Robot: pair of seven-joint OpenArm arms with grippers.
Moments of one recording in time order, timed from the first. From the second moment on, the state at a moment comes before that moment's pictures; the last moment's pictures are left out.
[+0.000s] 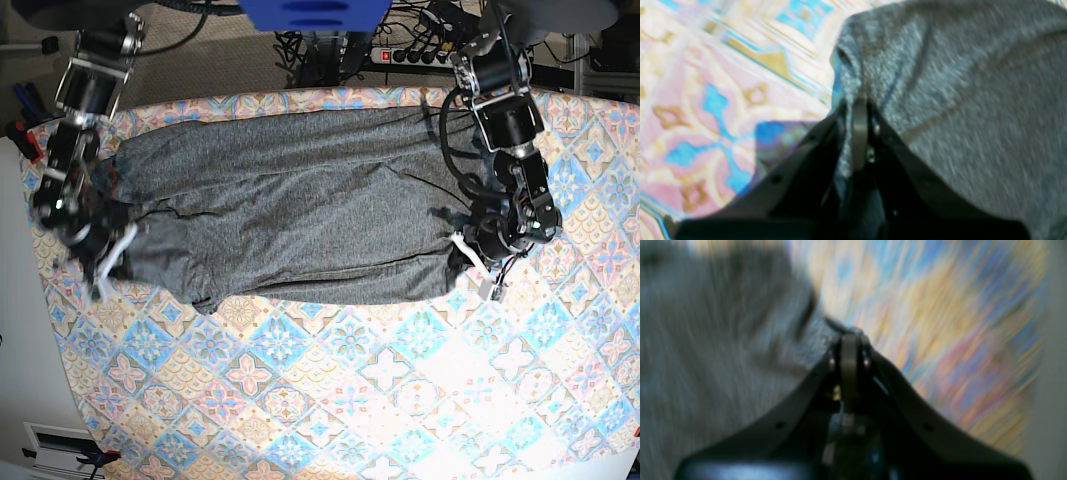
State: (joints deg) left arm -14.2 -9.0 -24.8 65.5 -11.0 -41.3 49.0; right arm 9.5 20.9 21.2 80.7 11.3 42.0 -38.8
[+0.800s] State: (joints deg) left arm -14.8 -9.6 -36.9 71.2 -10.8 -41.0 53.1; right arm 11.1 19.0 28.5 80.5 11.3 42.1 -38.5
